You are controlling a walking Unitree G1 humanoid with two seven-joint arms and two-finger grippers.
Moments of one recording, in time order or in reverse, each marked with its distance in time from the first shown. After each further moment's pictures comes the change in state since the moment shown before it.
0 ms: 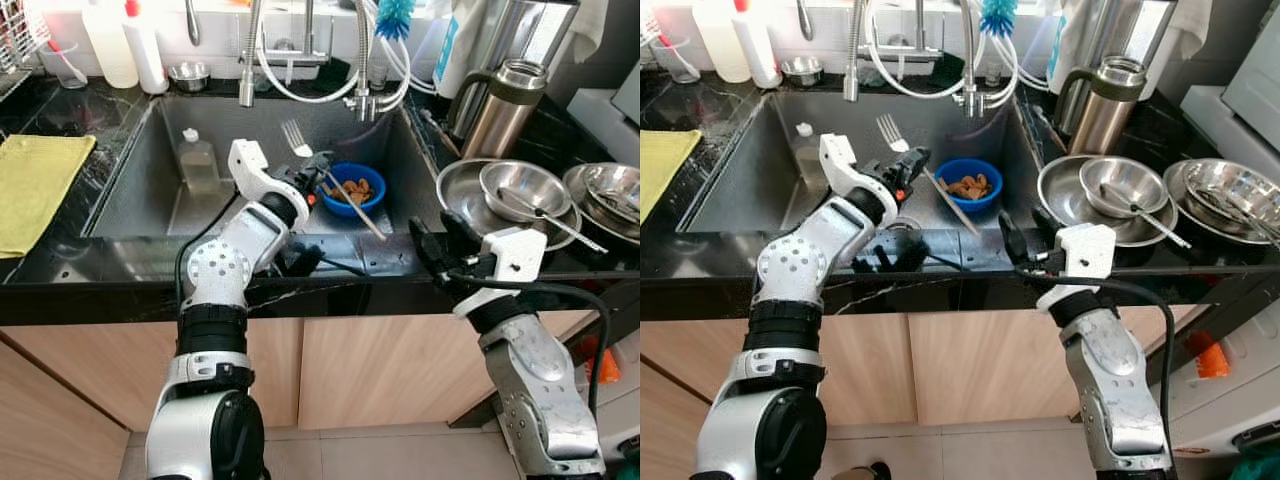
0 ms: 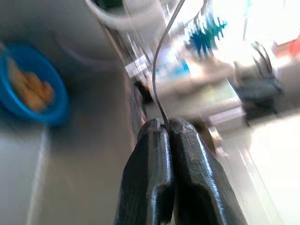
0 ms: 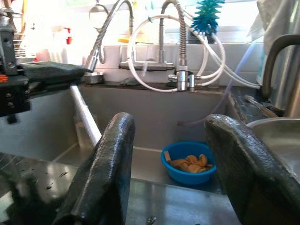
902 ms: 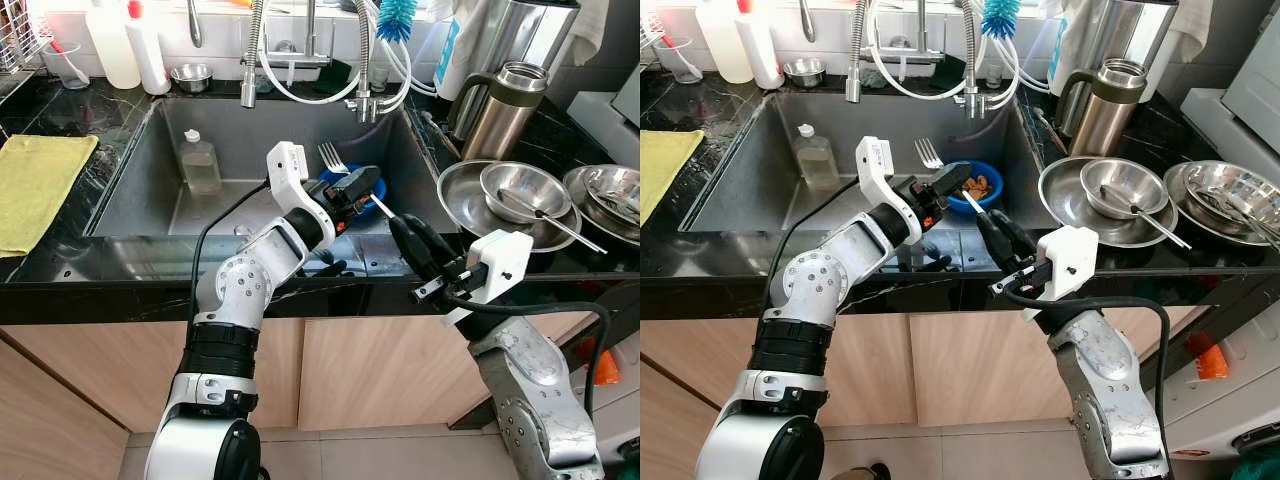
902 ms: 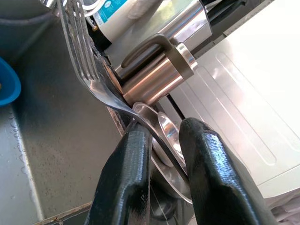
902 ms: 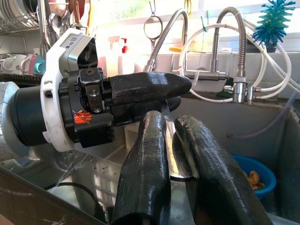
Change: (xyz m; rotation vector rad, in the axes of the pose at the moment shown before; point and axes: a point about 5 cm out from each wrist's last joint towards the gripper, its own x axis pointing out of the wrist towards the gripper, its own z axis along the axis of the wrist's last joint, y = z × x) left arm -0.015 -0.018 -0.047 0.229 0.285 -0.279; right arm -0.003 0.022 0.007 0.048 -0.027 0.231
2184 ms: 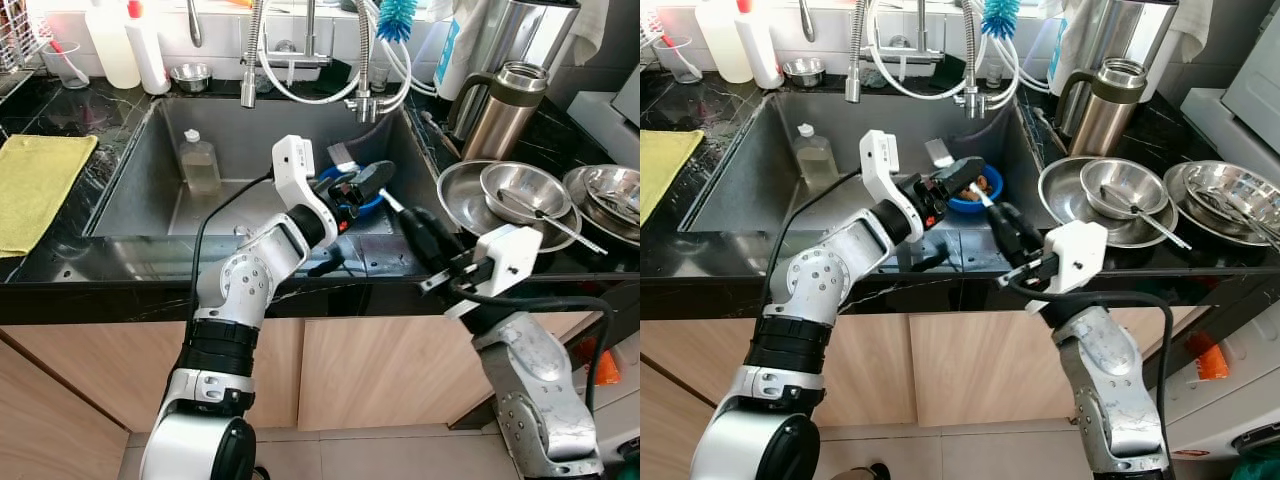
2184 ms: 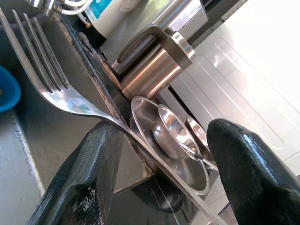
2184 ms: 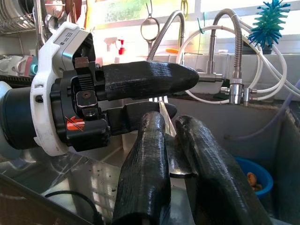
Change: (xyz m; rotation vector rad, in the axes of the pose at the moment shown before) left arm 0.003 -0.005 -0.005 0.088 0.048 -0.034; right arm 0.001 -0.003 -0.001 -0.005 -0.015 -0.016
